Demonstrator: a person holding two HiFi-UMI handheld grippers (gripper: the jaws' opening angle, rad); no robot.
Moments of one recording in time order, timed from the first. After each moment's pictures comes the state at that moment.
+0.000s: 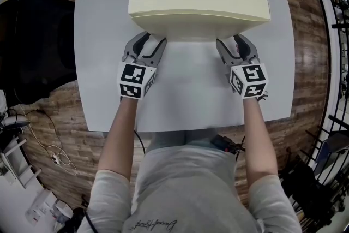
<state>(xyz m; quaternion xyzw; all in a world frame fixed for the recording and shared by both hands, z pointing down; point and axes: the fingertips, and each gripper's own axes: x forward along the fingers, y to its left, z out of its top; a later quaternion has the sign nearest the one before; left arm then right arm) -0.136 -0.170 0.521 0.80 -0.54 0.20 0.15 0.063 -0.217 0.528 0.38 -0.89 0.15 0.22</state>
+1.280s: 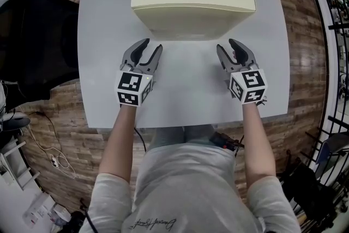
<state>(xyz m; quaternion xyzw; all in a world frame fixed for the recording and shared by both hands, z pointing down) -0.137 -0.138 0.499 0.80 -0.56 0.18 0.16 0.072 -0.188 0.507 0.37 -0.89 0.15 0.21</state>
